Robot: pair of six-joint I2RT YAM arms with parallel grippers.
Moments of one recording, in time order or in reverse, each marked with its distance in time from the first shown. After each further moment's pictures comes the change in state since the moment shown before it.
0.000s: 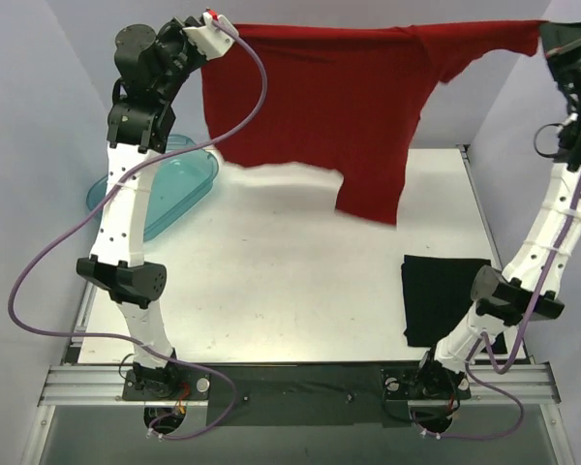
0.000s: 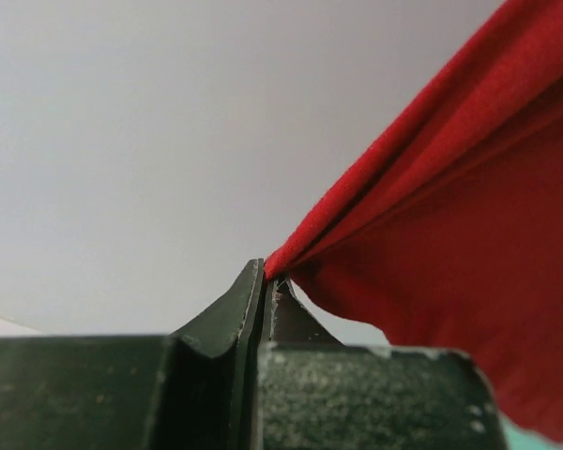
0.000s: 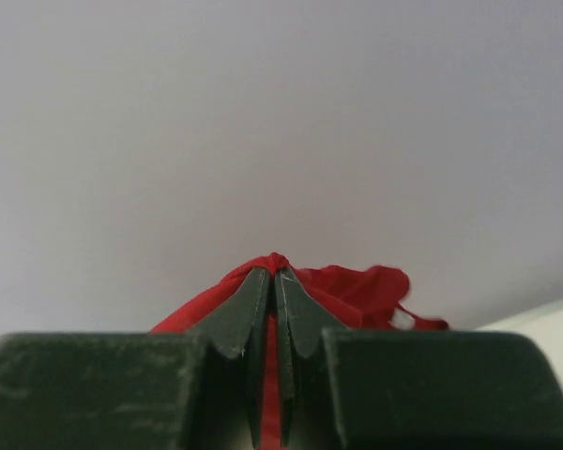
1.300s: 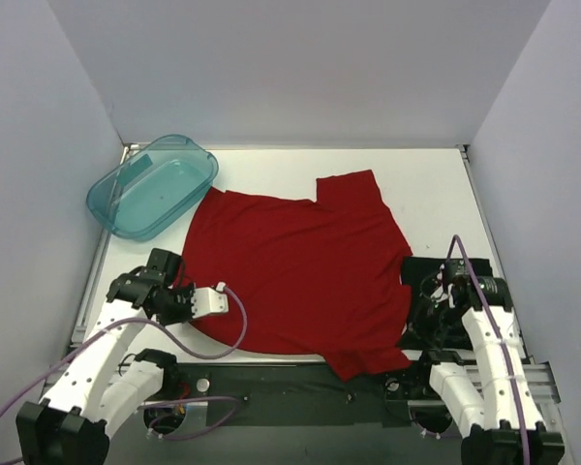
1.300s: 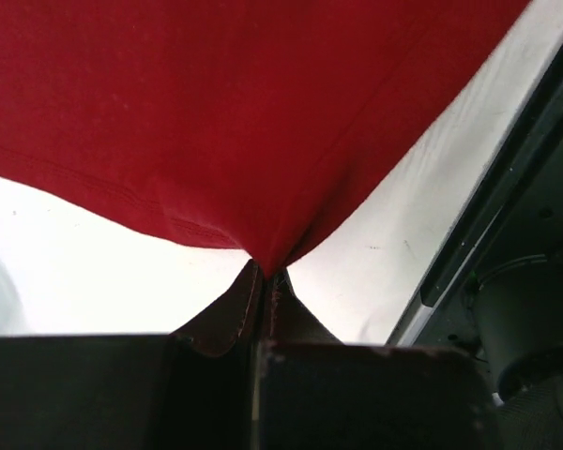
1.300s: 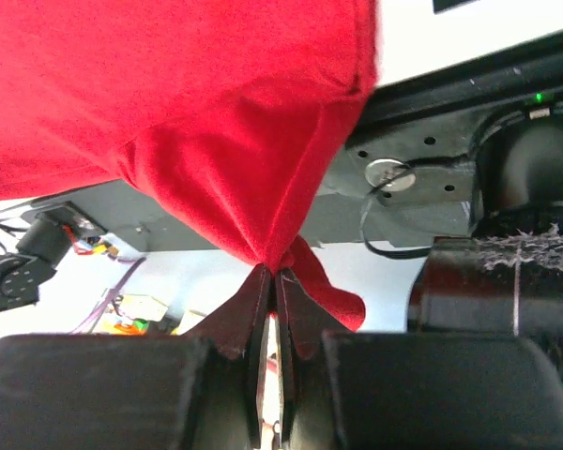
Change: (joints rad) left arm -0.012 -1.093 -1.834 -0.703 0.098 0.286; right arm 0.326 -1.089 -1.888 -0.899 -0.047 -0.296
